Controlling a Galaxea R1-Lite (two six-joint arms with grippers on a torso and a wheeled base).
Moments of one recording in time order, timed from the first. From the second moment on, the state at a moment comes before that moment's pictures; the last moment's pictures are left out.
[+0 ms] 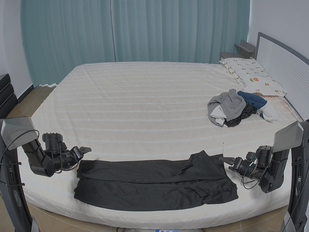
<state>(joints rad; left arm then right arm) 0.11 2.31 -0.72 -0.94 -0.31 -0.59 0.01 2.48 -0.46 -1.55 0.47 0.69</state>
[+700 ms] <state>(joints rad) 0.08 2.34 -0.74 -0.92 -0.27 -0.57 0.01 2.50 -0.49 -1.55 0.46 0.69</state>
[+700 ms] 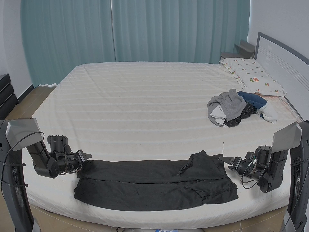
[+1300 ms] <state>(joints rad) 0.10 2.35 -0.74 -0.93 -0.17 -0.53 0.02 2.49 -0.48 -1.55 0.44 0.69</state>
